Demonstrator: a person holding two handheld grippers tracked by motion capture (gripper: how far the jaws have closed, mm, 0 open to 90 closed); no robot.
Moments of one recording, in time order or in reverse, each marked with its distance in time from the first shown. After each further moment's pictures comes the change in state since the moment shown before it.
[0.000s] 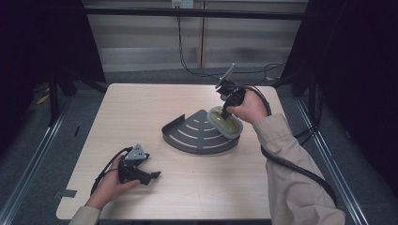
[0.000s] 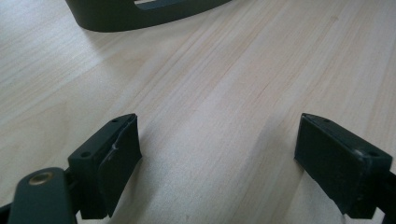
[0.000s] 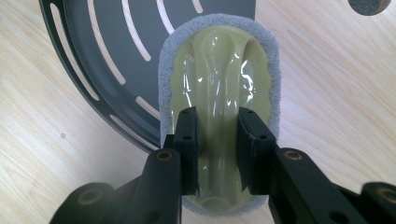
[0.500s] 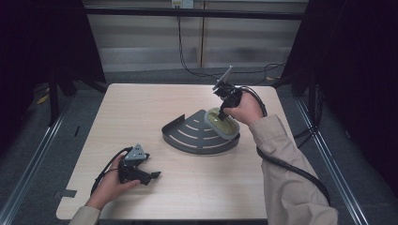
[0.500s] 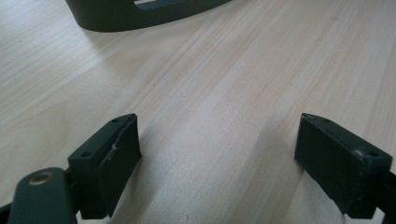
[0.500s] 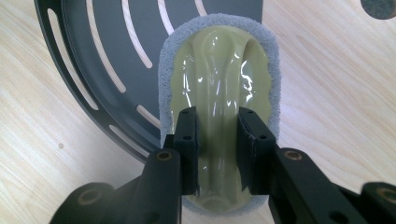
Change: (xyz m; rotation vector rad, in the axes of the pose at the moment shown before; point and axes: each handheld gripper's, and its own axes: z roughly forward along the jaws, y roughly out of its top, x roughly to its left) left arm 0.000 0.000 0.000 -0.001 0.001 0.000; right arm 0.001 0.005 0.014 -0.009 0.015 0.003
